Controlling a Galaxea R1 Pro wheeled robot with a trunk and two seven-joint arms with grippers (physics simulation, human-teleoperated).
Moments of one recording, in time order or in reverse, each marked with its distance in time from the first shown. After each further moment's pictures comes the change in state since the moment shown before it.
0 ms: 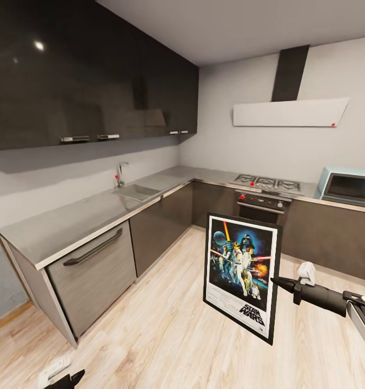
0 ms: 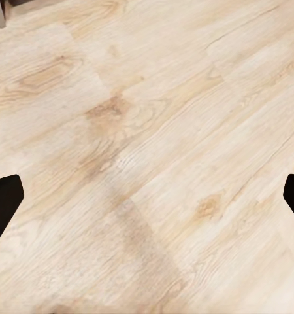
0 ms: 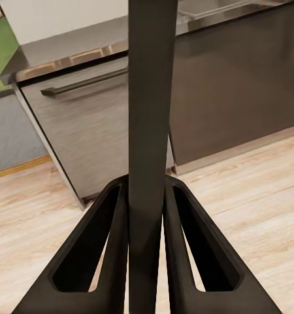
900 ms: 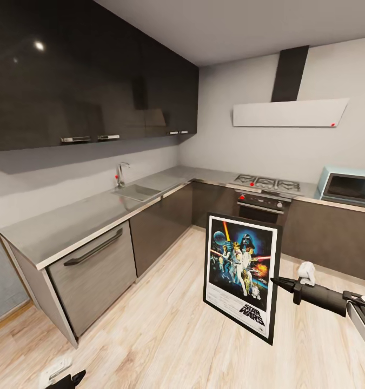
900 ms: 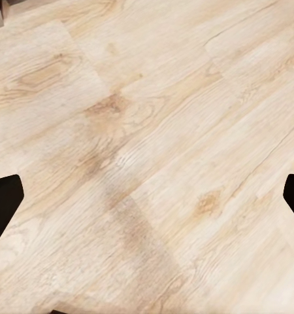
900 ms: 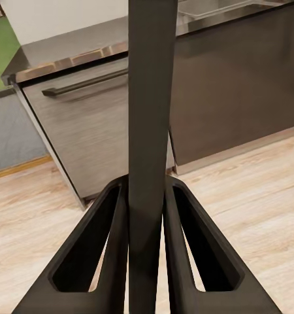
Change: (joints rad) left arm 0.000 -0.002 -0.014 0.000 0.000 0.000 0.000; right arm 0.000 0.000 0.001 0.000 0.000 0.000 0.000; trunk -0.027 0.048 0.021
